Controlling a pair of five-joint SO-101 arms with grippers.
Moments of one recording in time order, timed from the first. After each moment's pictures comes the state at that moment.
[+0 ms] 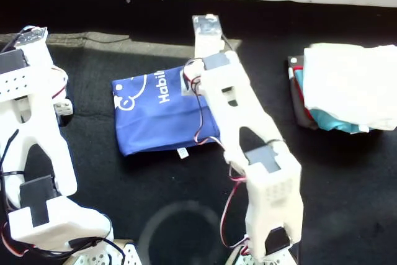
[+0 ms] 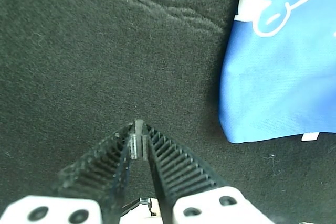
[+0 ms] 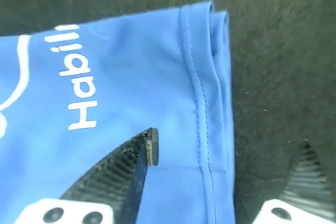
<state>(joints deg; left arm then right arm) -26.9 1.1 -2.2 91.3 -3.1 -28.5 30.8 -18.9 65.5 -14.5</state>
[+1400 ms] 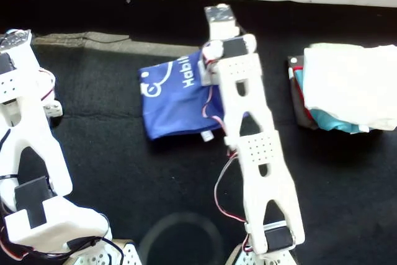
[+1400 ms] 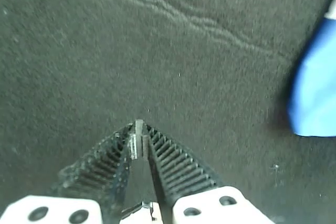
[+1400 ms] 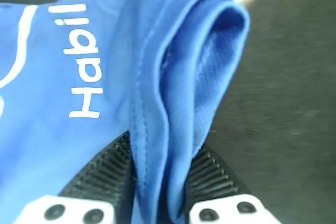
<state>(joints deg) -31.0 1.1 -2.1 89.4 -3.1 -18.5 65.2 -88.4 100.4 -1.5</state>
